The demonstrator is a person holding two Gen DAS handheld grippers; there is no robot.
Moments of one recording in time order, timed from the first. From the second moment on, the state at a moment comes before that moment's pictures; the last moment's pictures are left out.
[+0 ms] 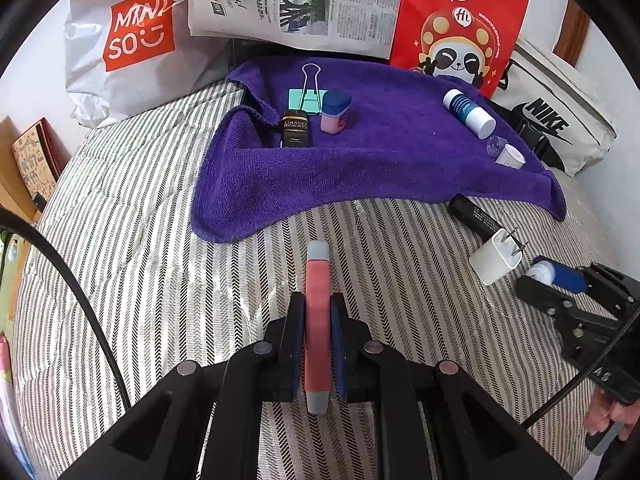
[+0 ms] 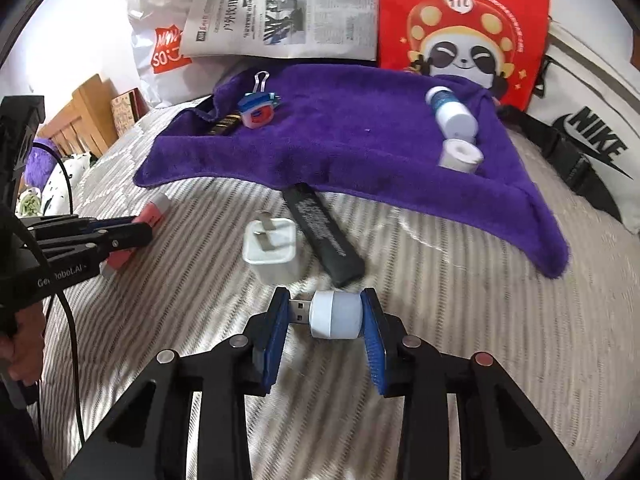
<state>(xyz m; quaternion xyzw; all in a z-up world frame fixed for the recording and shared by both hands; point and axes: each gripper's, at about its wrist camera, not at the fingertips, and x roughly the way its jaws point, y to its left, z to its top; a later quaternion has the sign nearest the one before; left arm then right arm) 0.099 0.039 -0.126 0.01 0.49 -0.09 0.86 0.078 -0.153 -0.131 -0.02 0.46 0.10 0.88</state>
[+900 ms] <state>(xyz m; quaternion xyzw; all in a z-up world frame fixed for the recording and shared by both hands) 0.118 0.052 -0.089 0.00 0.49 -0.10 0.86 0.100 -0.211 -0.078 0.01 0.42 0.10 0.90</state>
